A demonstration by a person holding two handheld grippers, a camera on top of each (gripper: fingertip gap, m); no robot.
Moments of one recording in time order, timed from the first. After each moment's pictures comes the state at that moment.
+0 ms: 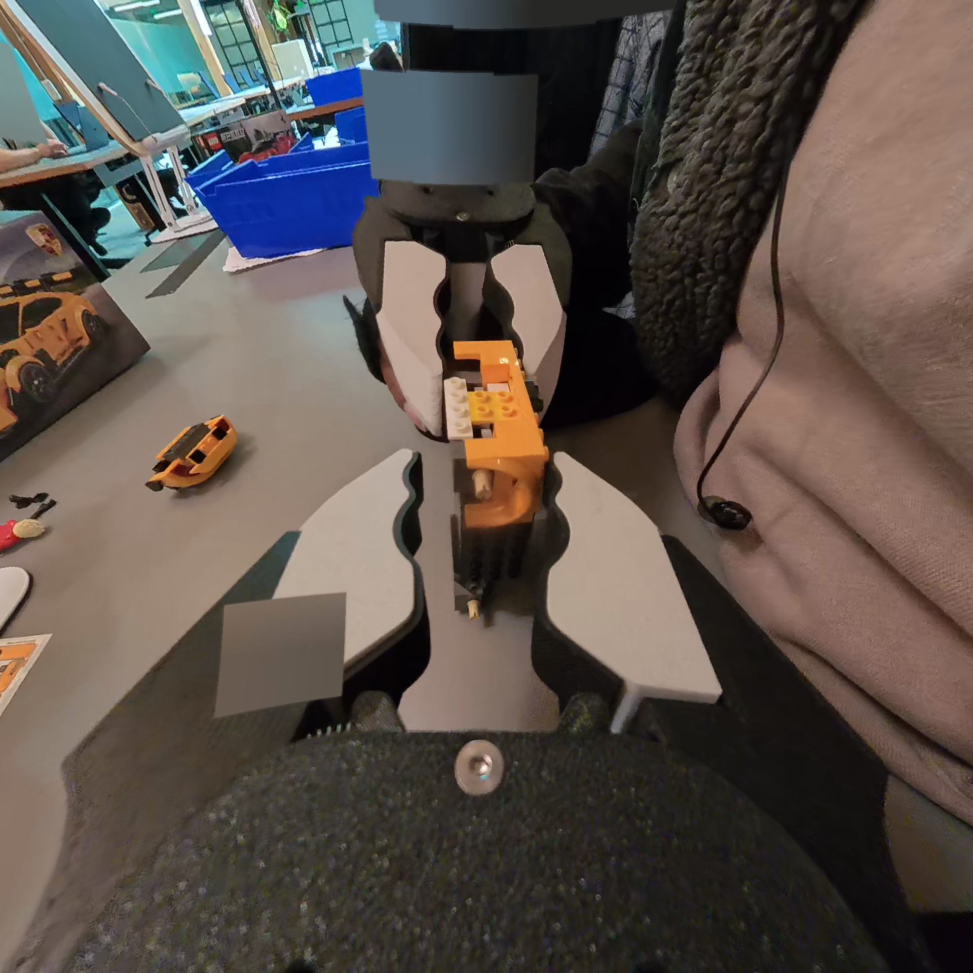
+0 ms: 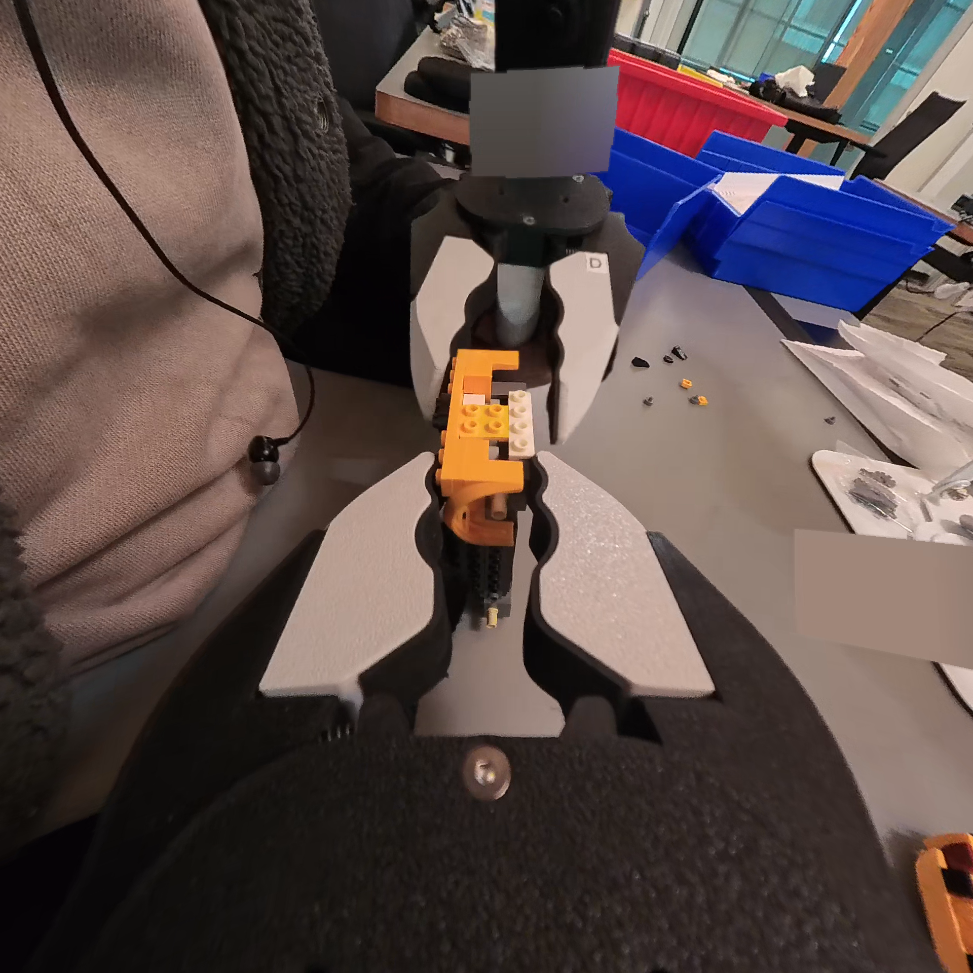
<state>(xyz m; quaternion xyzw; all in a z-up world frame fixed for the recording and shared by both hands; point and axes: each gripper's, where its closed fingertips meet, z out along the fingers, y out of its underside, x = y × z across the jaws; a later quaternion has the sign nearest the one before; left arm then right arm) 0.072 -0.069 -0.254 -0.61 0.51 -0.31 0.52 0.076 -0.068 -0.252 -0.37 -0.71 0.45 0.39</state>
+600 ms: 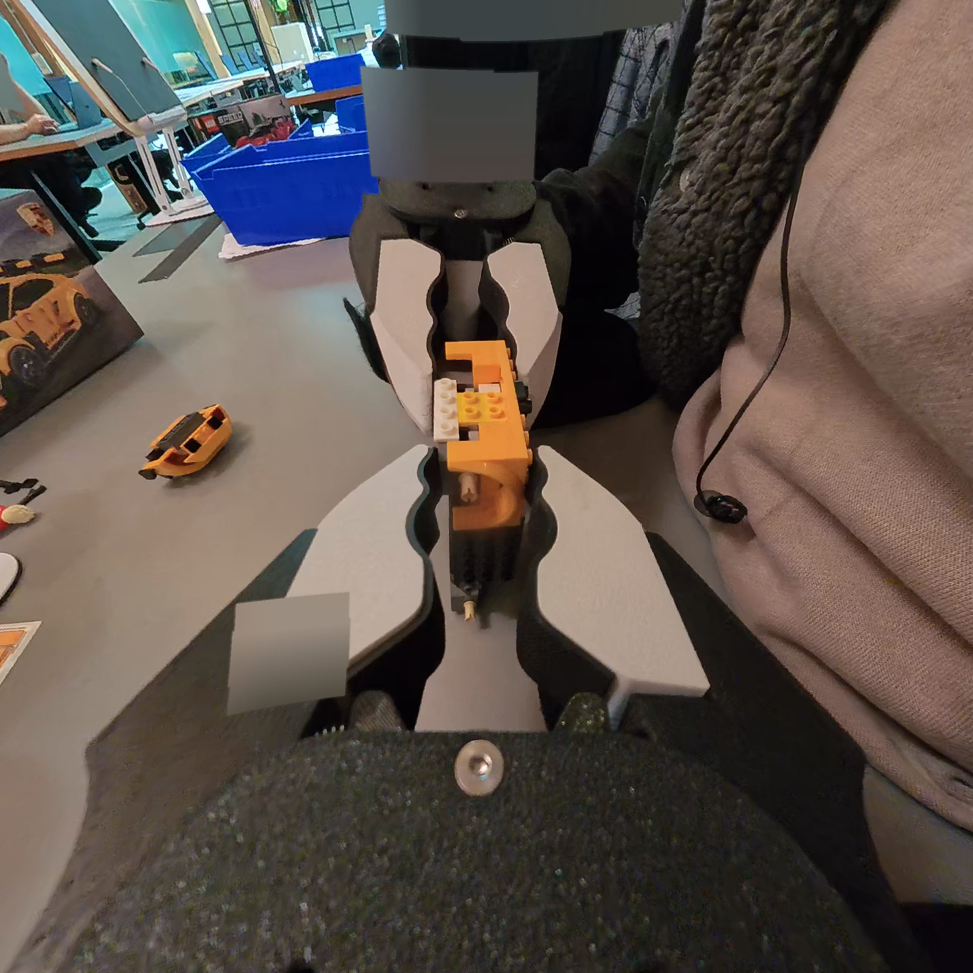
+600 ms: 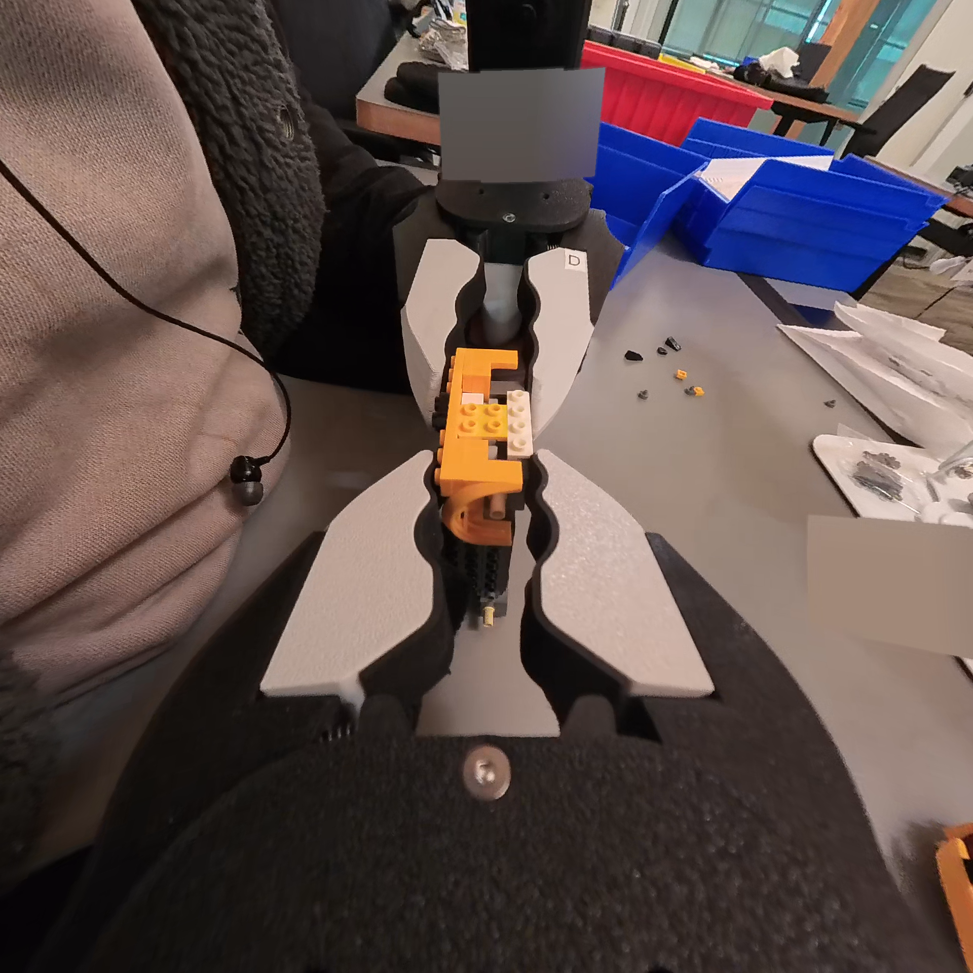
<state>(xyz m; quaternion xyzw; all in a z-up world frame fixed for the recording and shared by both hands) 0.070 -0.068 -0.254 -0.62 0.50 -0.32 0.52 0.072 -0.064 -0.252 -0.39 -0.70 0.46 0.38</state>
